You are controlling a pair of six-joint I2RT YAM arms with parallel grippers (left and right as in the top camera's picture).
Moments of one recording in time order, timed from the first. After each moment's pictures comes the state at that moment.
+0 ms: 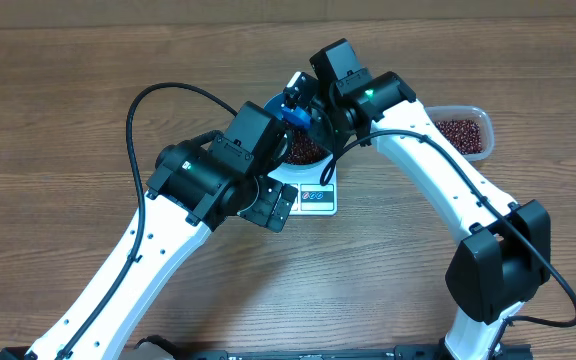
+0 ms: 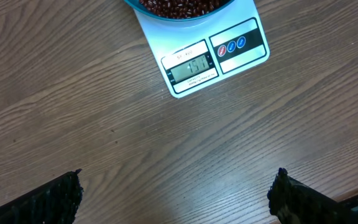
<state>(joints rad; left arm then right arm) -0.60 1.44 1.51 -1.31 -0.08 -0.16 0.50 1.93 1.72 -0.94 0.00 -0.51</state>
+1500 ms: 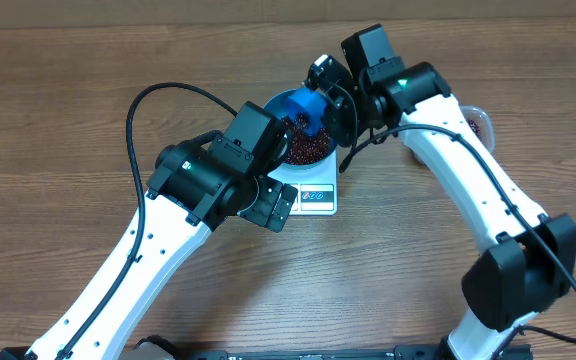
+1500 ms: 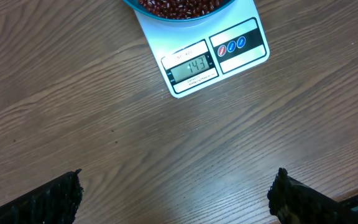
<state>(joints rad) -0.60 1.44 1.51 -1.31 -0.08 -0.16 0.41 1.85 1.73 -0.98 -0.20 -0.36</state>
